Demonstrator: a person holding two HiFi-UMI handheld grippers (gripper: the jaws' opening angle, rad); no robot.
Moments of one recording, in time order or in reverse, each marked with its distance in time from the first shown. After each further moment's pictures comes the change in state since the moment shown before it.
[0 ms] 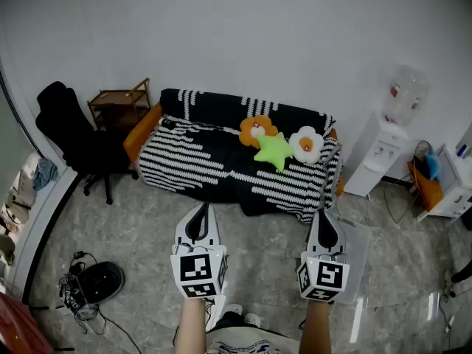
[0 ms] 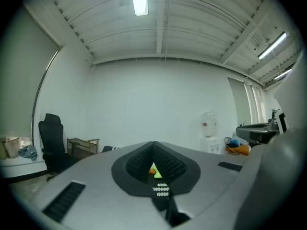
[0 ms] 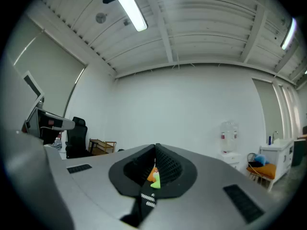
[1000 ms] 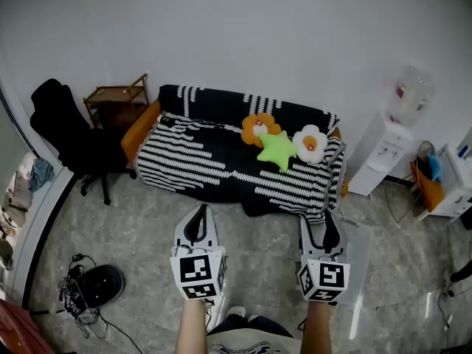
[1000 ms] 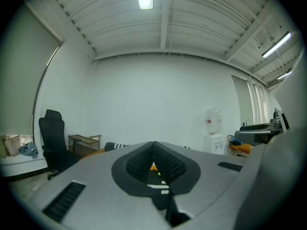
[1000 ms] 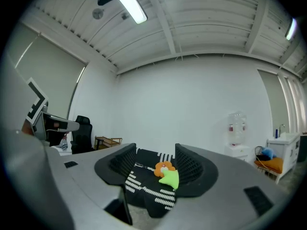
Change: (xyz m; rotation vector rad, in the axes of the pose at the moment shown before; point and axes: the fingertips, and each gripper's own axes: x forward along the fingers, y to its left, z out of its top) left arm 0.041 0.051 -0.029 -0.013 0.037 0.012; right arm 0.048 0.042 -0.031 0.032 0.066 0.056
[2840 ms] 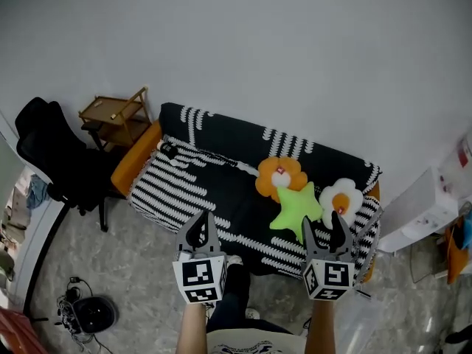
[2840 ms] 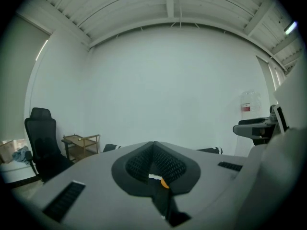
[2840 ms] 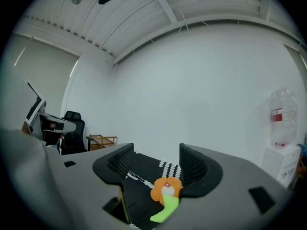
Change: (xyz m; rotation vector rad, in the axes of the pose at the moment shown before) left arm 0.531 0.075 0.021 0.017 0.094 0.151; right arm 0.574 -0.107 -0.017 0.006 0.052 0.162
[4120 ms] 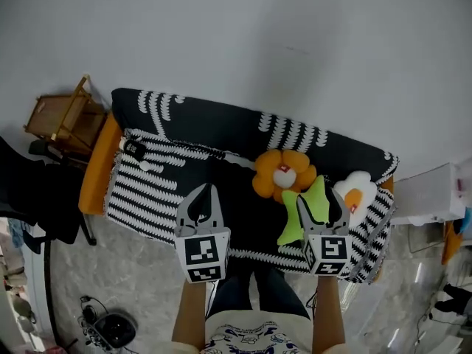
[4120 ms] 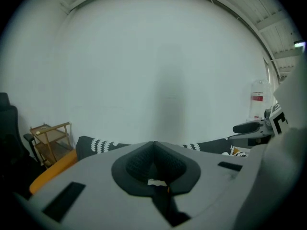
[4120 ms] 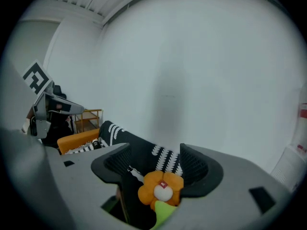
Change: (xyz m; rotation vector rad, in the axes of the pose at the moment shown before) left arm 0.422 0.069 -0.043 0.019 0.219 -0.189; right arm 0.388 -0.030 -0.108 -0.054 0.334 -0.042
